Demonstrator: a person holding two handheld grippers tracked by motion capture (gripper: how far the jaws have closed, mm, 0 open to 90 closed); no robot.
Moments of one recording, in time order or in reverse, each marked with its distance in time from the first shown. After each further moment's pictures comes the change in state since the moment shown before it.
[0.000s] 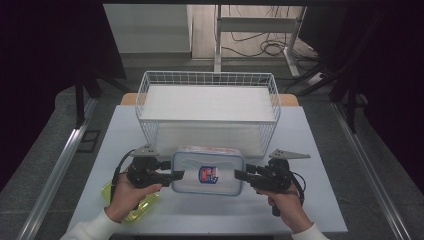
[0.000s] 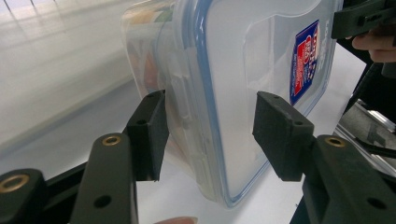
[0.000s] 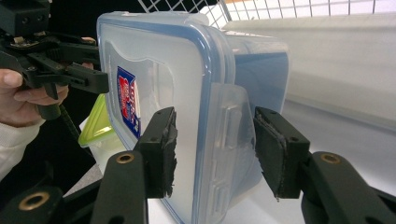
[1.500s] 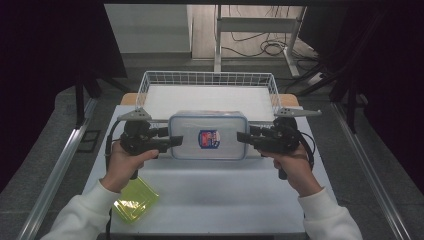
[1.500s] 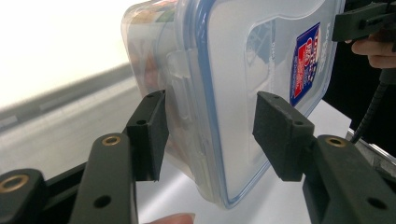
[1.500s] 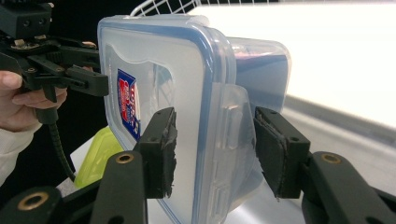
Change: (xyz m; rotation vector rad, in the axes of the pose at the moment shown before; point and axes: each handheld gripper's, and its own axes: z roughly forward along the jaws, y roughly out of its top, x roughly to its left) left arm 0.011 0.079 -0.034 -0.138 0.002 0.024; right arm 0.022 0.108 -0.020 -0.042 -0.044 -0.139
